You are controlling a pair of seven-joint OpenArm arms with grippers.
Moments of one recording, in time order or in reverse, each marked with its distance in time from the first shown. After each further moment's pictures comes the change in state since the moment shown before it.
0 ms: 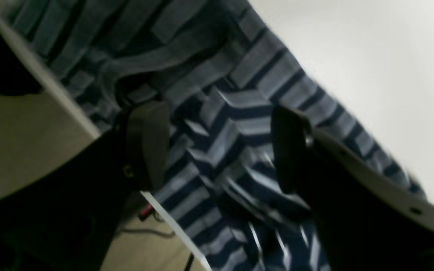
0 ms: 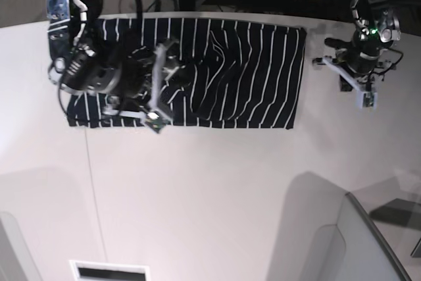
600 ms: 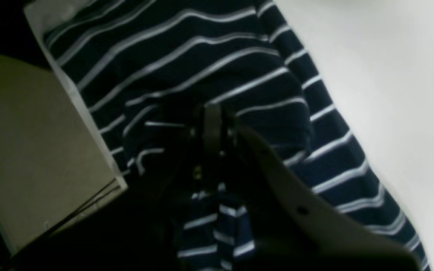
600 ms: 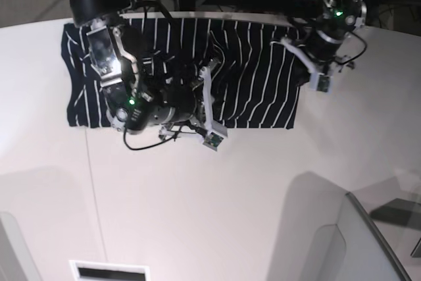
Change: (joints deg) left arm 3.6 -0.8 16.7 -4.8 -0.4 -0.1 -16.8; right arm 14.8 -4.5 -10.0 -23.4 -0.2 -0.3 1.1
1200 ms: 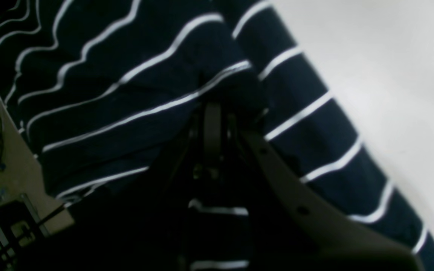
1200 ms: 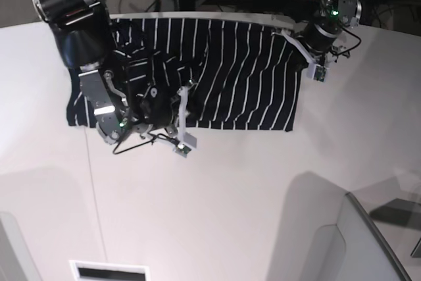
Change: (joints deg) left arm -2.2 -2.1 1.0 -12.4 -0.3 0.2 -2.8; right arm 11.4 5.4 -0.5 -29.9 0.0 0.1 16.7
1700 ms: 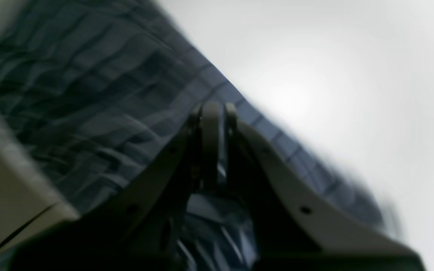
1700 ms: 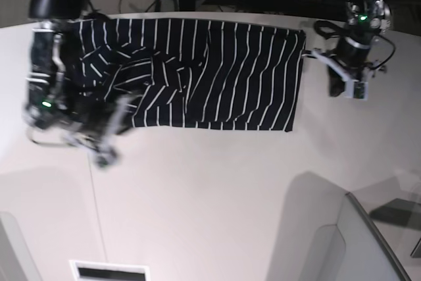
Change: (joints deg) left arm 3.1 0.3 -11.9 15.3 0.3 0.2 3.0; right arm -14.3 1.7 27.3 35.3 -1.0 -0.5 -17.5
